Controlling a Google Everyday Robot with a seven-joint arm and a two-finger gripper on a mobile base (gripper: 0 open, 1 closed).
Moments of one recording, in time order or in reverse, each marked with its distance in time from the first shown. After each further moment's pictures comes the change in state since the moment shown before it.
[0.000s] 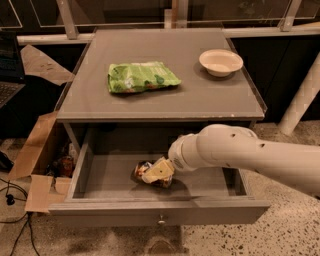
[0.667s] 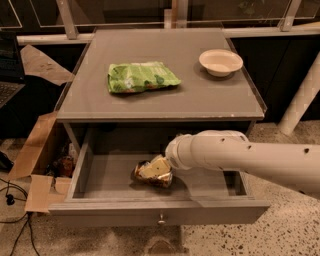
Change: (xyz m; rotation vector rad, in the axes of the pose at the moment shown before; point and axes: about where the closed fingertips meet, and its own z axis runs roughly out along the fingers) arm -0.004 -0.016 0.026 0.061 -0.042 0.013
